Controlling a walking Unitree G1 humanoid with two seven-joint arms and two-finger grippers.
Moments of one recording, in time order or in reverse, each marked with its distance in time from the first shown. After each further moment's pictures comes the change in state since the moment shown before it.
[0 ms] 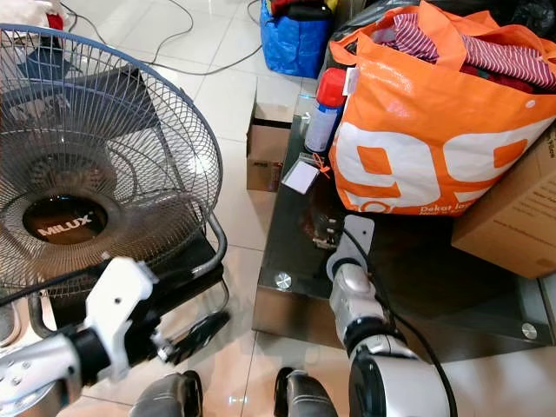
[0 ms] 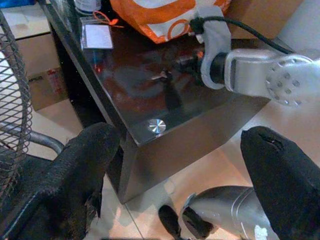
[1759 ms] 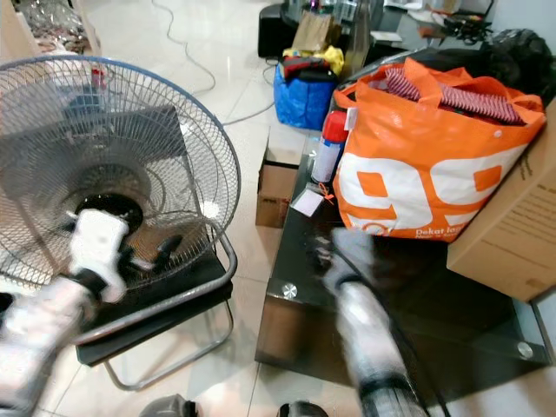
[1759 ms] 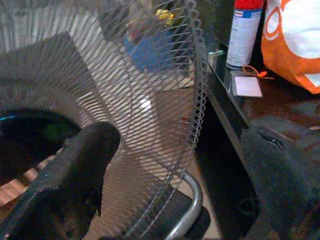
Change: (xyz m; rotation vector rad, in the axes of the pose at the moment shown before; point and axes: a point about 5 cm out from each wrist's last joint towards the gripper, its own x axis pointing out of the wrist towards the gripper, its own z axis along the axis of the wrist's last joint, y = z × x) left arm 0.042 0.098 -0.037 0.064 -0.117 0.471; right arm -0.049 -0.015 0.007 -0.202 -0.220 0.103
